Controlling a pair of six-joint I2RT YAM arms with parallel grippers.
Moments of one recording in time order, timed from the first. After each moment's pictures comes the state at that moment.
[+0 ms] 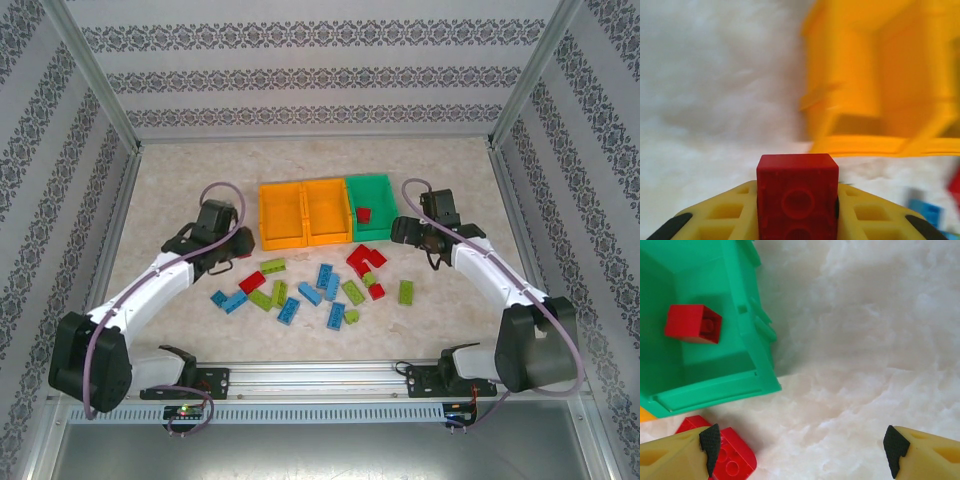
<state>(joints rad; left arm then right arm) -0.35 1.26 0.85 -0.44 -0.01 -0.58 0.18 1.31 0.83 -0.46 0.02 0.37</state>
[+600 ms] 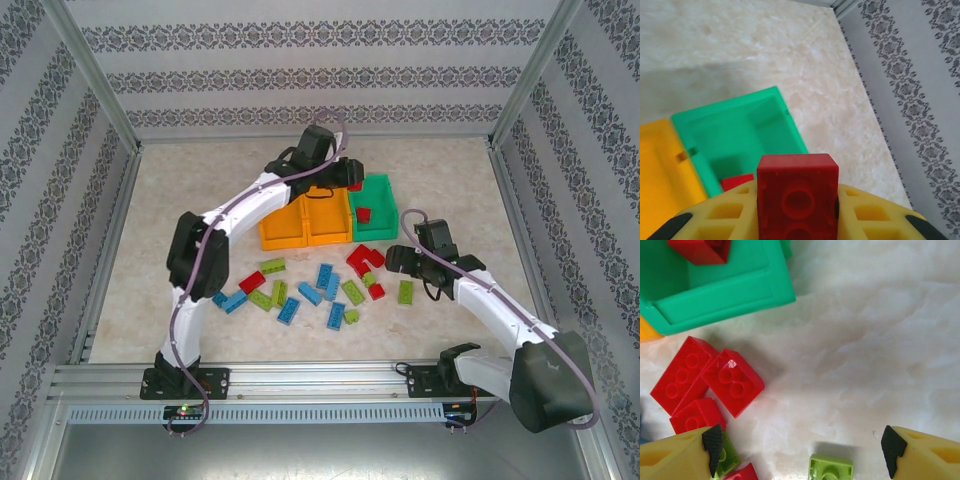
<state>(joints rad) -0.56 2.16 1.93 -0.35 0.34 -0.62 0.26 1.12 0.60 -0.45 -0.02 0.45</state>
